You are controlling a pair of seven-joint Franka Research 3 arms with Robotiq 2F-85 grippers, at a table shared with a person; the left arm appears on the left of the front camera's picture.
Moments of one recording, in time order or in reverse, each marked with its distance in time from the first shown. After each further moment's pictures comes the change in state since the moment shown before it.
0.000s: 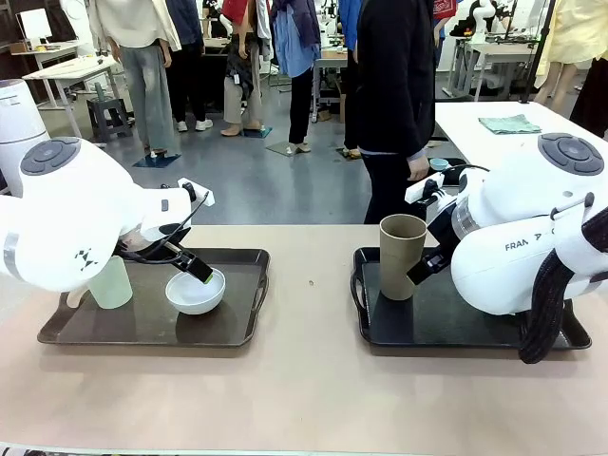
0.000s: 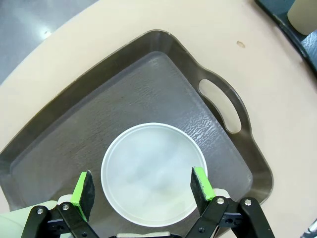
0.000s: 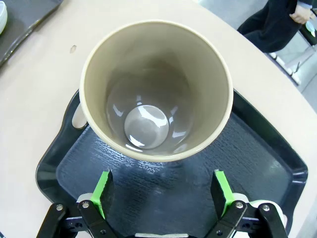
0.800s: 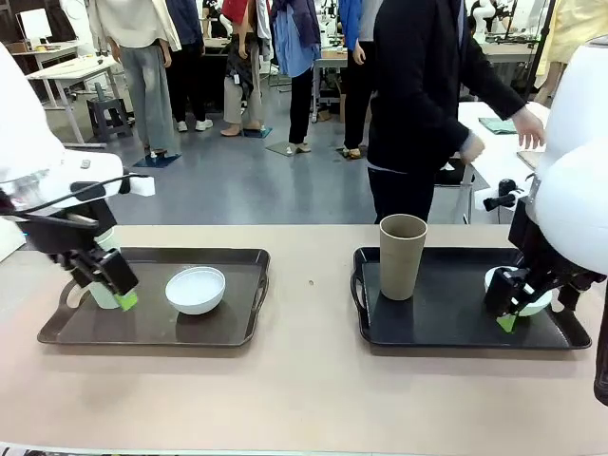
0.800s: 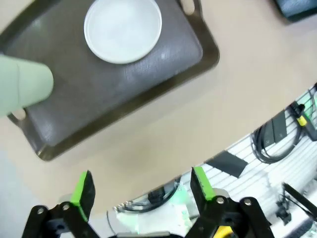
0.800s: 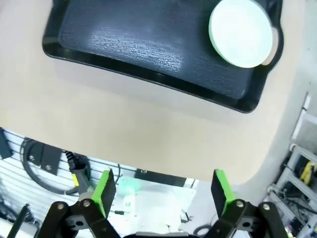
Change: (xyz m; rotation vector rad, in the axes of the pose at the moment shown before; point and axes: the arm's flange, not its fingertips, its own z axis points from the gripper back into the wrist) left arm -0.040 -0.019 0.149 -0.083 0.354 0.113; right arm -0.056 0.028 0.147 -0.095 0.512 -0.317
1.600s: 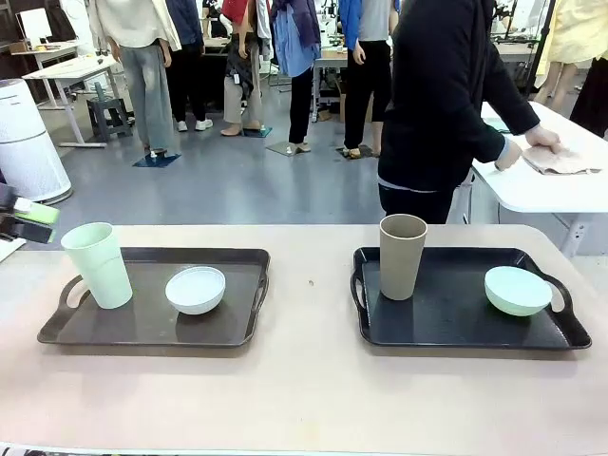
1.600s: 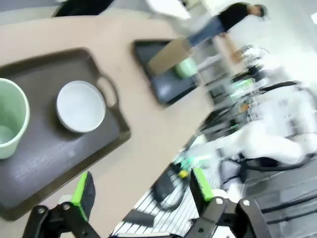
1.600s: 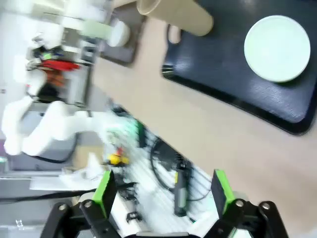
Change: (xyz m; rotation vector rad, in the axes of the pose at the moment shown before) left arm -0.089 0.183 0.020 -0.785 -0.575 0.186; right arm -0.077 -0.252 -0.041 1.059 -0.275 -0.104
